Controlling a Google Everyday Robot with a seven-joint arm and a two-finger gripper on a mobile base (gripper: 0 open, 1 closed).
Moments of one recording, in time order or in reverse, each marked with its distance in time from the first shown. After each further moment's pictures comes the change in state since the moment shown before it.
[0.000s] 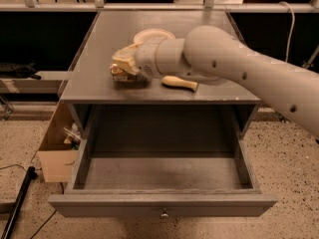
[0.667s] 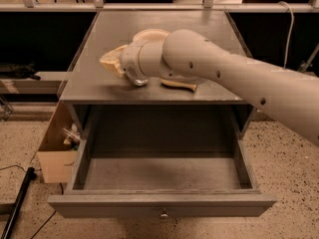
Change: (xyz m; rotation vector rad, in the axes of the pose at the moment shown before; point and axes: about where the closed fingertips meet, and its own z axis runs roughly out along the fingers) arm -0.001 0.015 0.051 -0.034 0.000 0.010
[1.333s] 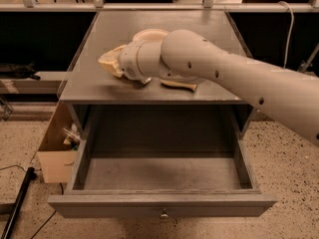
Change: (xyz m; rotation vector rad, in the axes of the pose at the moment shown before) arm 0.000 0.000 0.000 0.000 0.000 0.000
